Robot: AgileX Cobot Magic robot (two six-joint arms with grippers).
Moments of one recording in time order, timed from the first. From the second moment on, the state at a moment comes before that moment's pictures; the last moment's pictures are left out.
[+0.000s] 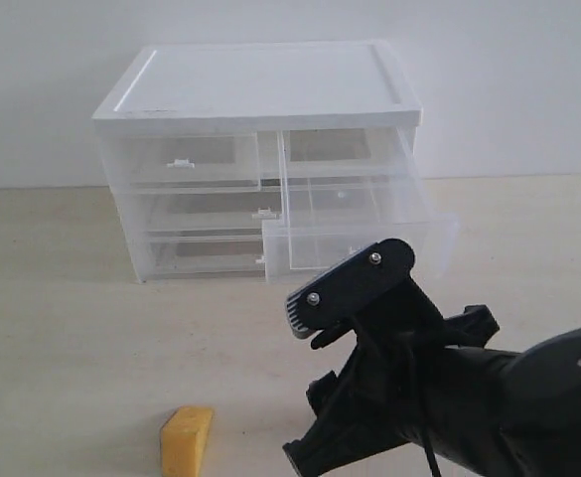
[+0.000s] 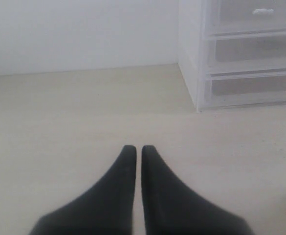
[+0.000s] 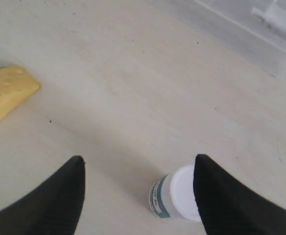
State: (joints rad) left arm -0.01 0.00 0.00 0.04 0.31 0.04; right arm 1.06 1.45 -0.62 1.74 -0.44 -1.56
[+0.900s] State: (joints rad) left arm -0.01 0.00 0.00 0.04 0.29 0.04; right arm 0.39 1.44 -0.62 1.75 0.08 -1.58
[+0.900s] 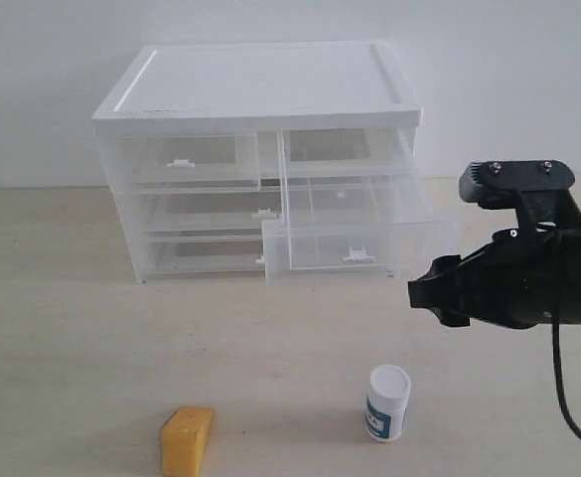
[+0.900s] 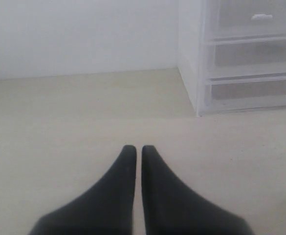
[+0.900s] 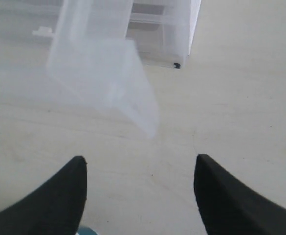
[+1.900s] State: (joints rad) left arm -0.01 0.00 0.00 0.04 0.29 0.04; right arm 0.67 1.44 -0.79 0.03 0.56 0.10
